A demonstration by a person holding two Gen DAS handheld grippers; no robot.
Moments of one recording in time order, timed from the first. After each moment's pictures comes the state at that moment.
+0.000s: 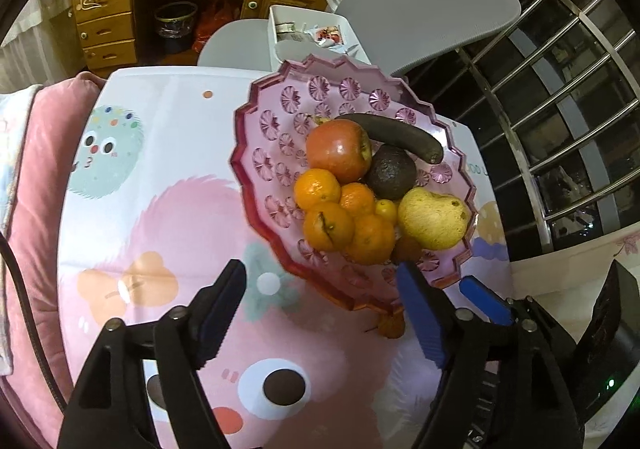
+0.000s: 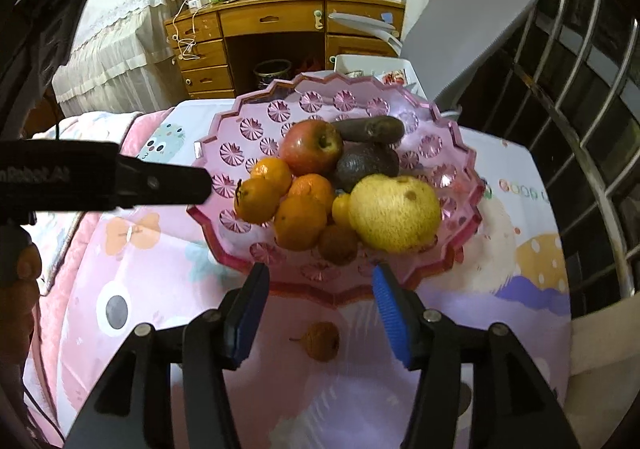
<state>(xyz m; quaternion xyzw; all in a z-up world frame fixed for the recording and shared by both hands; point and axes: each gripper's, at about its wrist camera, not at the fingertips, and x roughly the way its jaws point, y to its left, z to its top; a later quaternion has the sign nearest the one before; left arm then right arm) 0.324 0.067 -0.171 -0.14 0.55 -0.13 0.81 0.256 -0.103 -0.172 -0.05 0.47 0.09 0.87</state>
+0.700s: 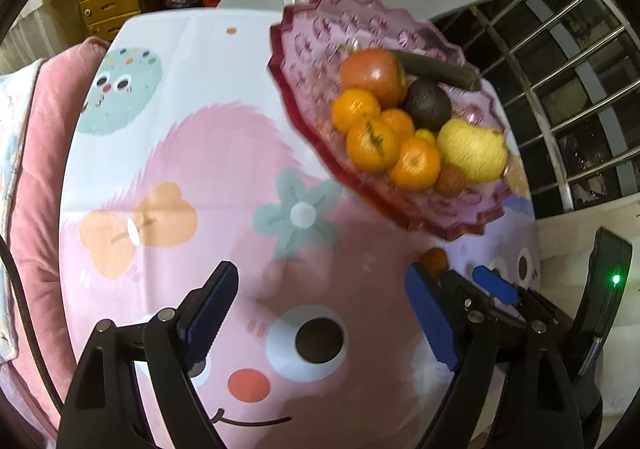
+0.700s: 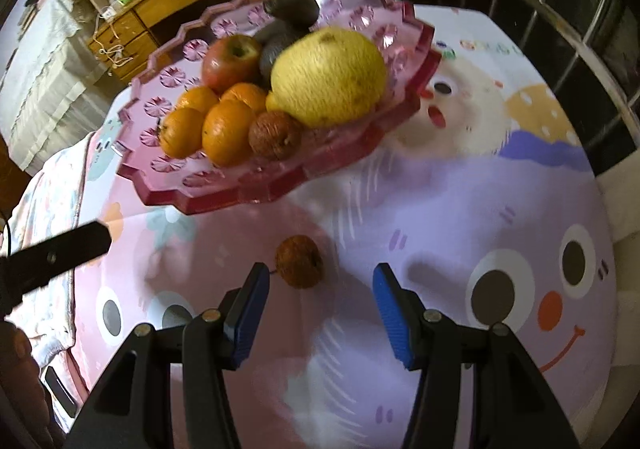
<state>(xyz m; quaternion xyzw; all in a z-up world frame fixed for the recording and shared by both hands) 0.294 0.080 -0.217 -0.12 0.61 -0.12 0.77 0.242 -0.134 -0.226 0.08 0.58 0.00 0.81</state>
